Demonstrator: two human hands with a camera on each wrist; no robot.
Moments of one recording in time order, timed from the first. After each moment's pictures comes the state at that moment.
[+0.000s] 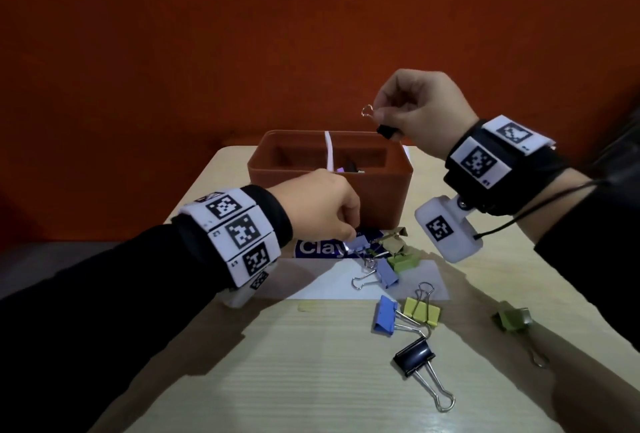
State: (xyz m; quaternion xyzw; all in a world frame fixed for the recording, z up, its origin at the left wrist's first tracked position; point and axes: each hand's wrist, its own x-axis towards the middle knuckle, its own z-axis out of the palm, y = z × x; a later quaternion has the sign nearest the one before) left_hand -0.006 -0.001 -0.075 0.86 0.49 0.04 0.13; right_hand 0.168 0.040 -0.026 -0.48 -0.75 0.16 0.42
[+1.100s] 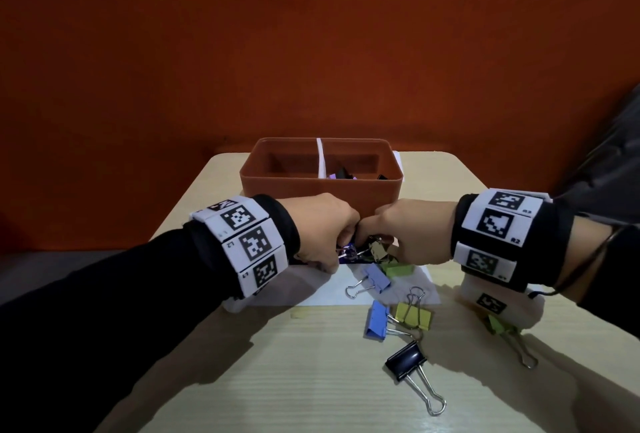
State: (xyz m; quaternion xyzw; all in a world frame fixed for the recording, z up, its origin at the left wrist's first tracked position) left_hand 0.011 -0.004 -0.079 0.87 0.48 -0.07 0.11; right_hand 0.174 -0.002 -0.081 -0.40 -0.90 0.04 -0.13
